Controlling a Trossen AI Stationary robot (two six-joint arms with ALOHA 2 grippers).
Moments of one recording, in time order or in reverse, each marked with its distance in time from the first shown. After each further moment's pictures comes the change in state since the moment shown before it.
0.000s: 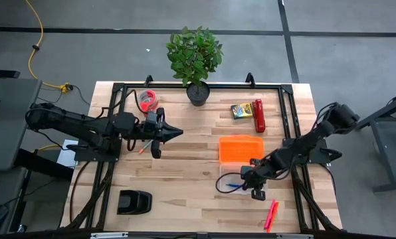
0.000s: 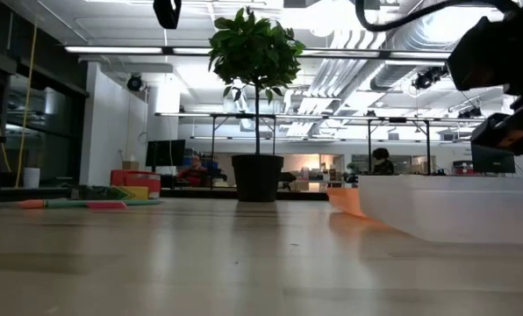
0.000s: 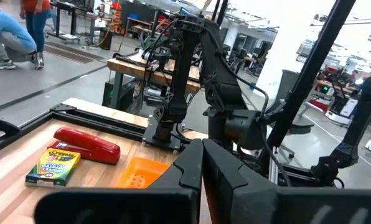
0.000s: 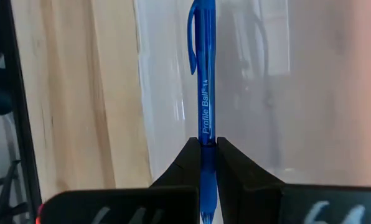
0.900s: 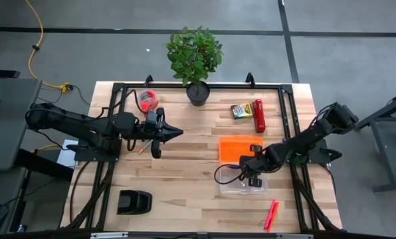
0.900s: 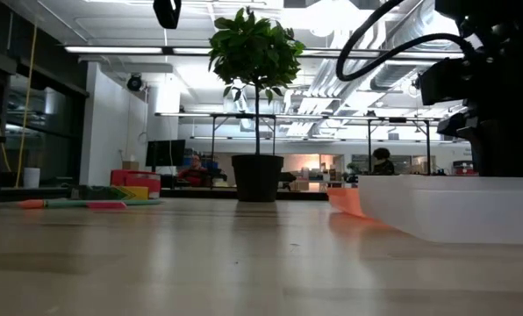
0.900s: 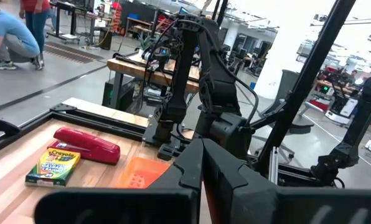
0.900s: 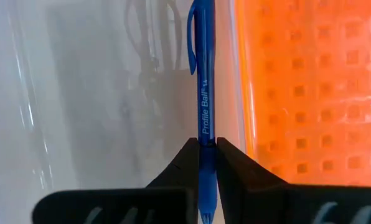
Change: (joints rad) left arm 0.000 0.000 0.000 0.000 0.000 0.000; right arm -0.104 0.011 0.033 -0.218 0.240 -0.160
